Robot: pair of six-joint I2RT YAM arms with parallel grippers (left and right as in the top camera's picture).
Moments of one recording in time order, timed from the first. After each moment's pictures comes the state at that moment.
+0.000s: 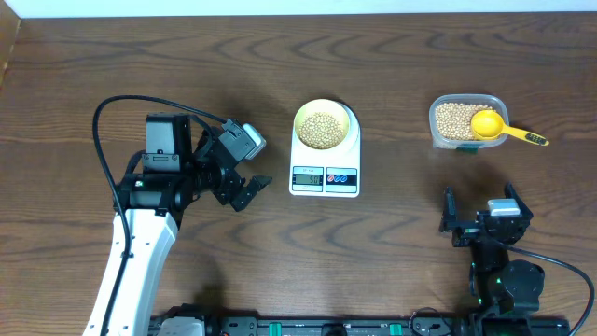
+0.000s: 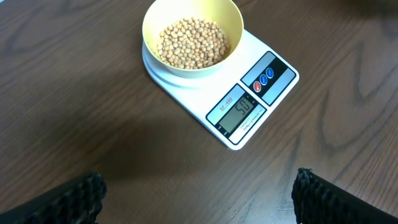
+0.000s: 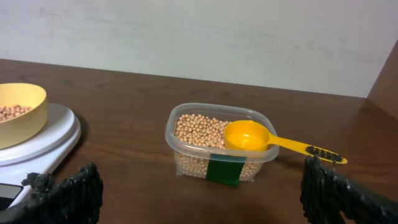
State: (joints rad) left arm -0.05 1.21 0.94 -0.71 0.57 0.68; right arm -0.01 0.01 0.01 -0.07 -0.03 -0.09
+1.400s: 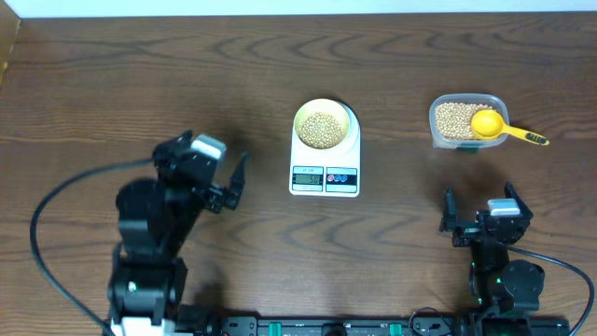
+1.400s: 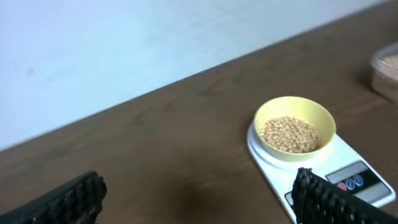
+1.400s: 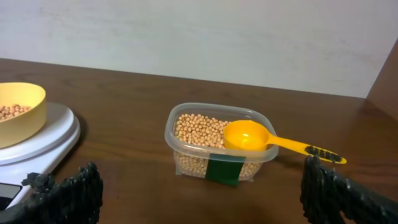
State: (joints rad) left arm -0.05 0.67 0.60 -0.22 0.27 0.26; right arm -0.01 0.01 0.01 -0.07 -0.03 -0.10
